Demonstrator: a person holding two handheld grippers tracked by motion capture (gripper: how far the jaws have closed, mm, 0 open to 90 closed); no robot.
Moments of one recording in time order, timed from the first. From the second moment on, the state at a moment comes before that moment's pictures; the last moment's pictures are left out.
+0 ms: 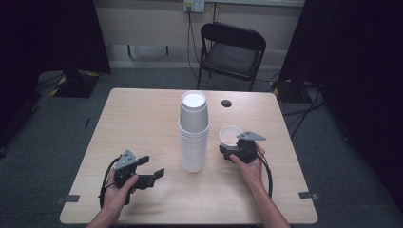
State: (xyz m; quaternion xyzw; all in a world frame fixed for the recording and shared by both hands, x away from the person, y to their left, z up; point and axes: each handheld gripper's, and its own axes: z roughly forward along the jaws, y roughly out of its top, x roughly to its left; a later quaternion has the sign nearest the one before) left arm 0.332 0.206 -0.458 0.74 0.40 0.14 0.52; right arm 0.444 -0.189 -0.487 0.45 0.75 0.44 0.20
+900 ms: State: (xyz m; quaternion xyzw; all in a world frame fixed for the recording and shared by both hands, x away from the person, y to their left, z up) left arm 0.333 0.214 -0.457 0.73 0.41 0.15 0.51; right arm 0.407 -0.218 -0.472 0.45 0.76 0.43 0.19
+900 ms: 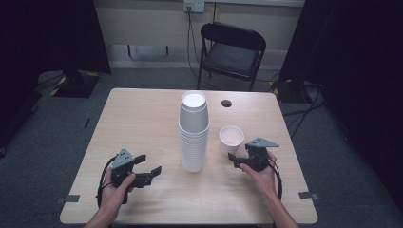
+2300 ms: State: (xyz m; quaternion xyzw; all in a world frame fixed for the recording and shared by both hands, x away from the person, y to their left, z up) left arm 0.332 0.227 -0.460 0.73 0.45 0.16 0.49; right arm 0.284 -0.283 -0.442 0.50 0.71 0.44 0.21
